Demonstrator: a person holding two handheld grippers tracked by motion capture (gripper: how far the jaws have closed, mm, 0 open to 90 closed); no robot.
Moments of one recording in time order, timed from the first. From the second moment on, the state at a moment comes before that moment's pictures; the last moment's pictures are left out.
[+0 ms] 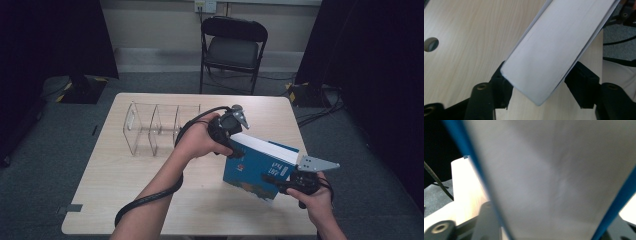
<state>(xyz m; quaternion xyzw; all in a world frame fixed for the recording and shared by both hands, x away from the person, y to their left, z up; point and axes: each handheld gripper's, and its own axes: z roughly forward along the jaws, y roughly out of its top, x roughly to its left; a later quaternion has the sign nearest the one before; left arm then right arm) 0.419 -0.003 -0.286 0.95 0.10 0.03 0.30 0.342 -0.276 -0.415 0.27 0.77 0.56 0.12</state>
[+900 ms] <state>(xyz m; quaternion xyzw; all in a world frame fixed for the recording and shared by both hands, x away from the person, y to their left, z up) 0.402 0.002 -0.286 0.95 0.08 0.03 0.30 0.349 -0.286 -0.429 0.26 0.77 0.57 0.12</state>
